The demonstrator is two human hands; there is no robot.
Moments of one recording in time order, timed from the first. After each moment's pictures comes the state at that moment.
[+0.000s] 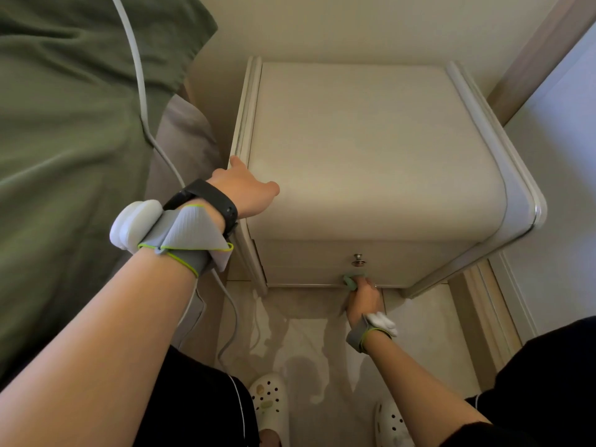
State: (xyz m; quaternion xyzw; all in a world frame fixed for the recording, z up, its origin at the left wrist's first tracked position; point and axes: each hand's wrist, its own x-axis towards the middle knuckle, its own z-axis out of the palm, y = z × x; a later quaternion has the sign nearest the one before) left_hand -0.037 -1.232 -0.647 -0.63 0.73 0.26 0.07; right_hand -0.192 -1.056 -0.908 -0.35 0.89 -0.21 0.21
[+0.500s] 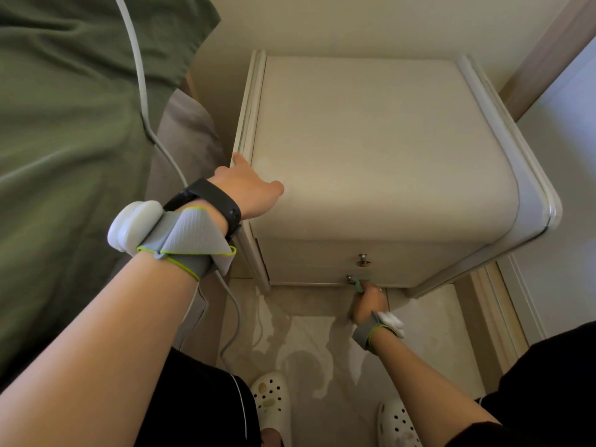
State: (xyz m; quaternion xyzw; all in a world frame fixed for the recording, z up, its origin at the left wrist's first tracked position) left_hand -0.037 -1.229 -0.645 -0.63 0.73 0.25 0.07; right_hand -0.203 -1.063 -0.923 -0.30 0.89 -0.19 0.27
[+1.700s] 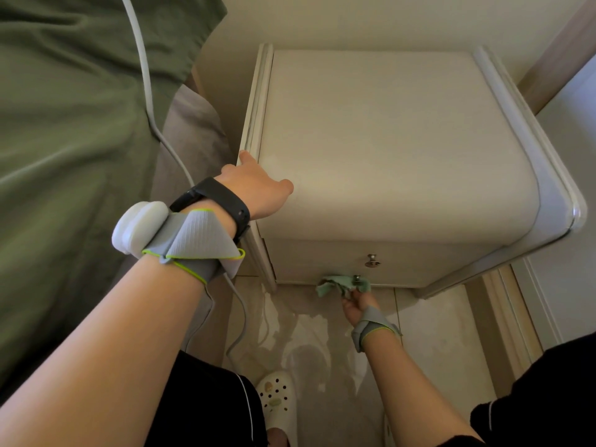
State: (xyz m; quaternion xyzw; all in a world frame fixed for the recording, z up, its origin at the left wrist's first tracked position) left_hand -0.040 -1.229 -0.643 -0.63 0.73 0.25 0.07; right_hand -0.185 -1.094 -0.957 0.30 0.55 -0.60 0.49
